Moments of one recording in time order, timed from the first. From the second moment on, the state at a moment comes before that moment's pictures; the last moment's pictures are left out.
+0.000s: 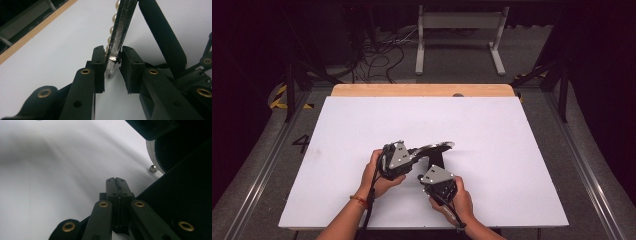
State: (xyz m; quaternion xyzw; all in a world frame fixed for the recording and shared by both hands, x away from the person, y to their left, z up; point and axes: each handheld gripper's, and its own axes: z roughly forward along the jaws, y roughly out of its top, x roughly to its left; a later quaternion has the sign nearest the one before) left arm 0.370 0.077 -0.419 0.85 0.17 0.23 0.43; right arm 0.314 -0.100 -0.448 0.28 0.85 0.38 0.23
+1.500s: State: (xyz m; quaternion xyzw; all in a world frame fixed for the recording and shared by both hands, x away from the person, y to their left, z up) left arm 0.349 0.057 -0.413 0.87 0.14 0.23 0.42; right arm 0.311 -0.149 -0.445 0.31 0.85 0.38 0.20
